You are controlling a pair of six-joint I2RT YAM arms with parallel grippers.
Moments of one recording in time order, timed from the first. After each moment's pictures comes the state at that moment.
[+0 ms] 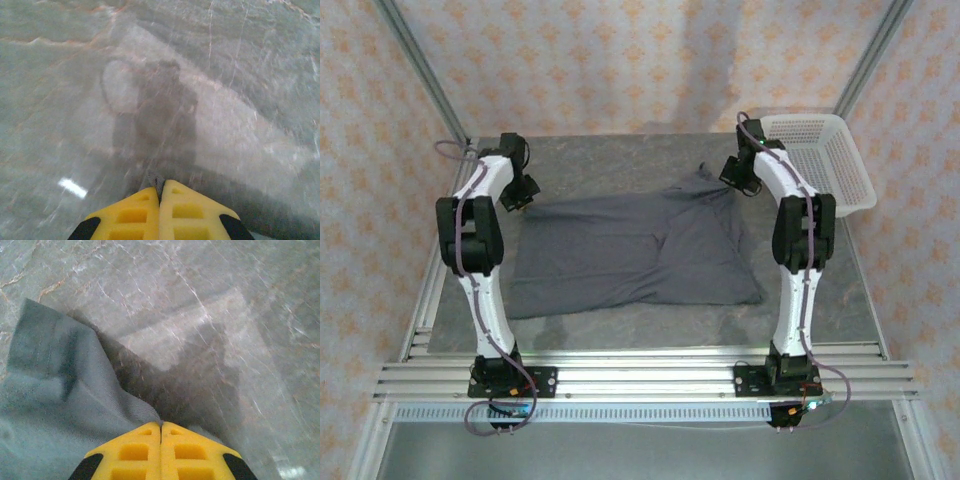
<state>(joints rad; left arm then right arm) 0.13 2.12 1.73 -0.93 -0.11 -0.57 0.09 2.16 1.84 -0.82 -0.02 0.52</state>
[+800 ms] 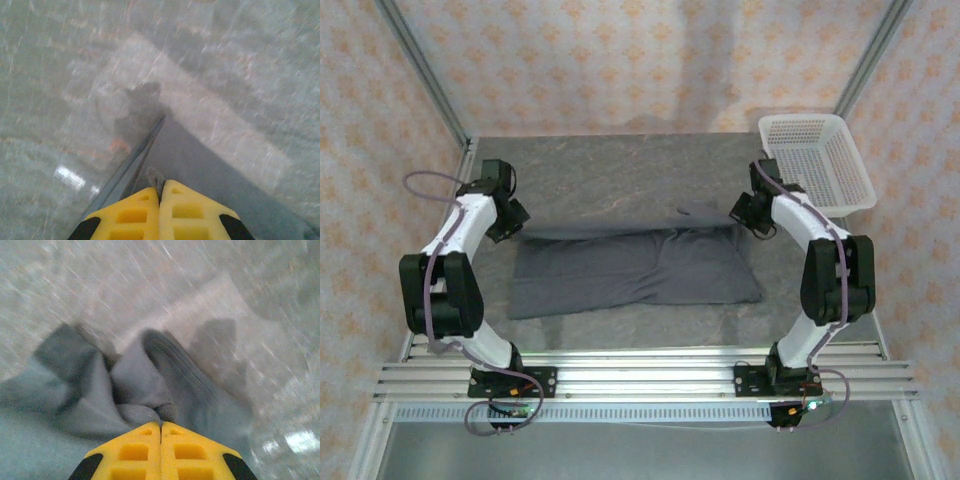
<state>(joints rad) 0.12 1.60 1.19 -0.84 -0.12 -0.63 0.09 1.69 1.17 -0.64 -0.04 0.64</state>
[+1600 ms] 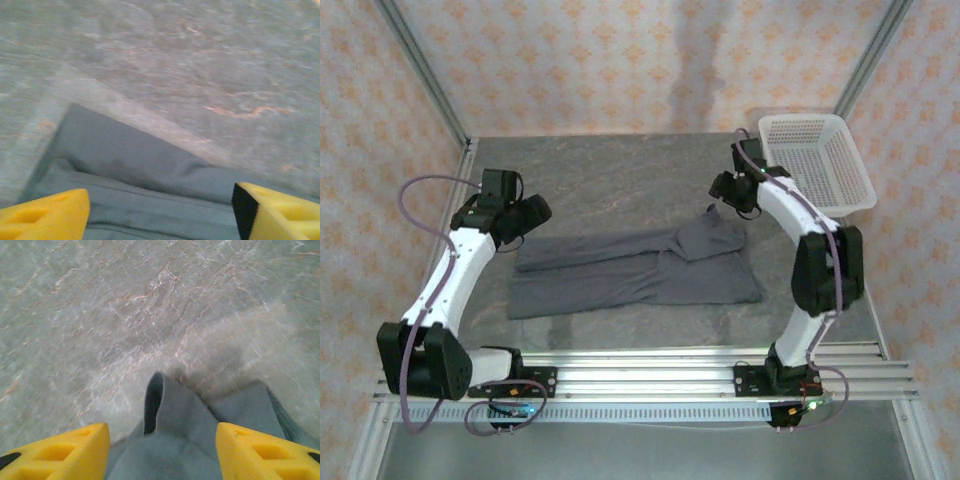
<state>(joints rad) -0.03 1.25 1.08 -0.75 0.00 -0.62 0.19 1.82 1.43 -0.64 -0.02 0.60</state>
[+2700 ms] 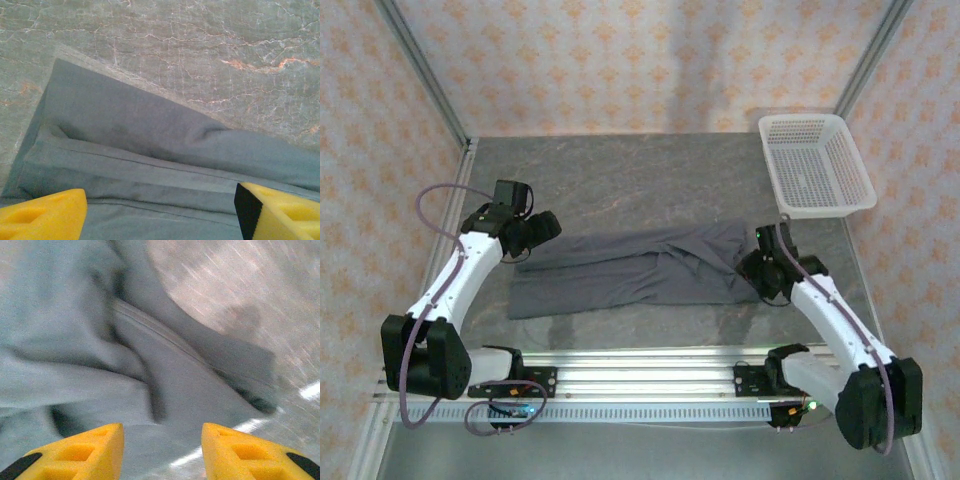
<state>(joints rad) -0.06 1.28 1.00 -0.76 0.03 -0.60 0.21 1.02 0.71 -0.76 -0.02 0.93</state>
